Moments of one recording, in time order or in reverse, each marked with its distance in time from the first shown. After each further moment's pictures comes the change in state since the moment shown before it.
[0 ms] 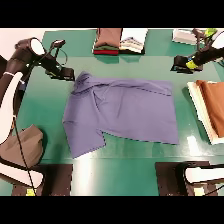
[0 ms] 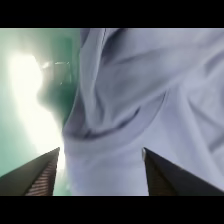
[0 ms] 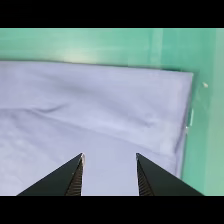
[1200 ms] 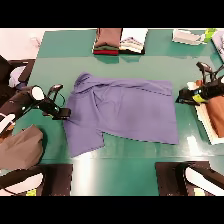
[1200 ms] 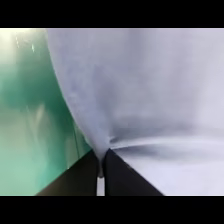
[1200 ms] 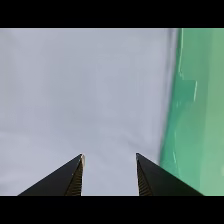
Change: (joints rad) left arm 0.000 0.411 -0.815 -0.022 0.181 -0.078; right arm -0.067 0.420 -0.620 -0.018 0.009 -0.048
